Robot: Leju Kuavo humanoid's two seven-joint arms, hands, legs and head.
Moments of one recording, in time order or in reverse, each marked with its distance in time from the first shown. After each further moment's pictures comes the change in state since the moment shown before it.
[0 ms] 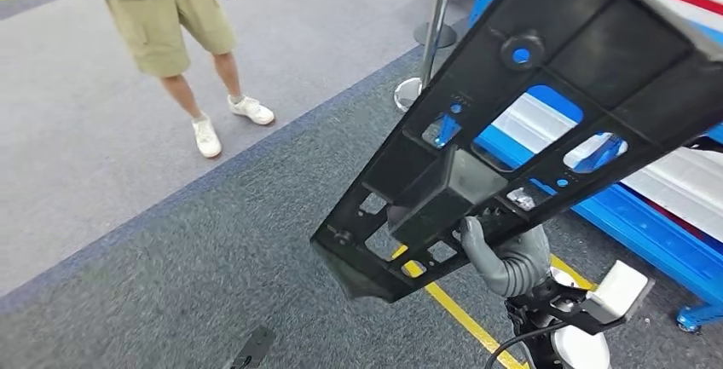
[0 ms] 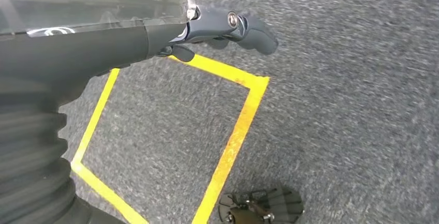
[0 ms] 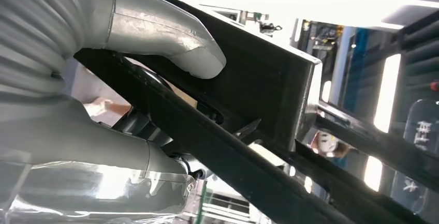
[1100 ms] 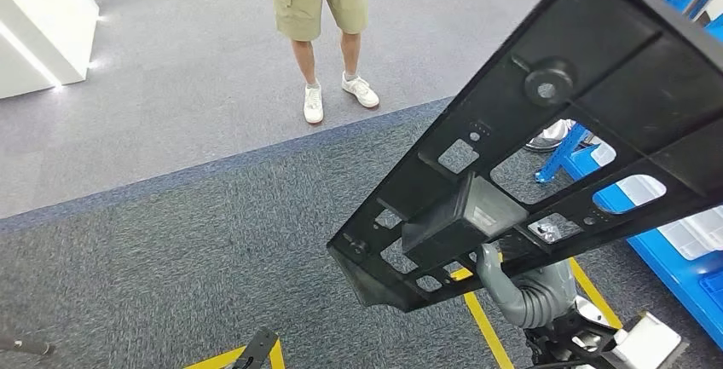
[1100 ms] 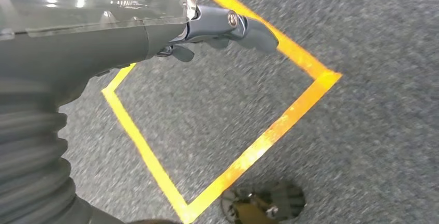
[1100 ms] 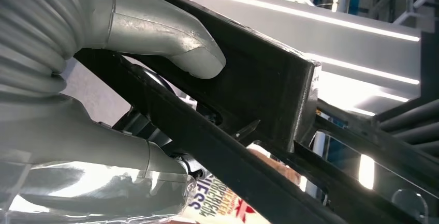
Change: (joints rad) left arm 0.005 -0.002 0.000 0.000 -0.015 -0.007 0.003; right arm 0.124 0.004 -0.068 -0.152 0.119 0.009 -0.003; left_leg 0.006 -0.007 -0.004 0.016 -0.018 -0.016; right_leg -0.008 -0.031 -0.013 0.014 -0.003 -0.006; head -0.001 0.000
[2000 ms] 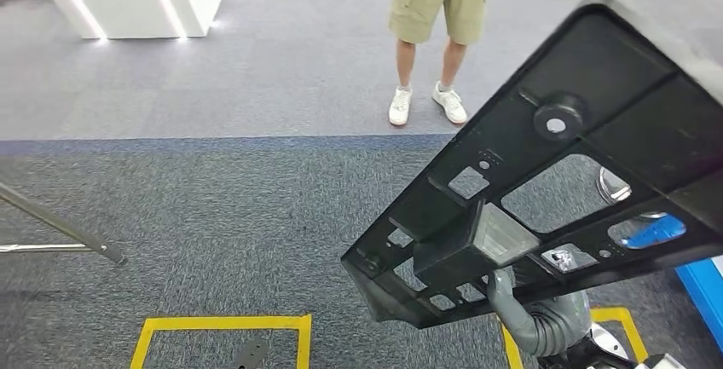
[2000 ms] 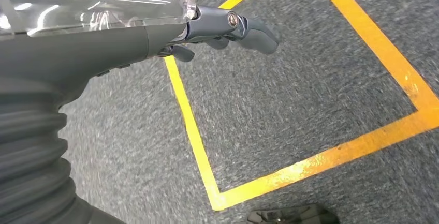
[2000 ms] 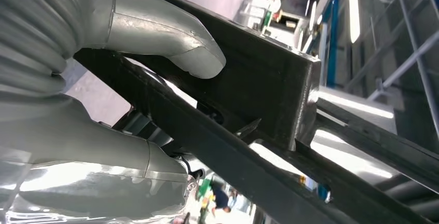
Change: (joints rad) left arm 0.018 0.031 0.003 0.000 -0.039 0.000 0.083; right arm 0.108 0.013 -0.066 -0.064 0.044 0.042 -0.027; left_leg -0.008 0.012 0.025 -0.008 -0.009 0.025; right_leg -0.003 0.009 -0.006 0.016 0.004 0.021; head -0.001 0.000
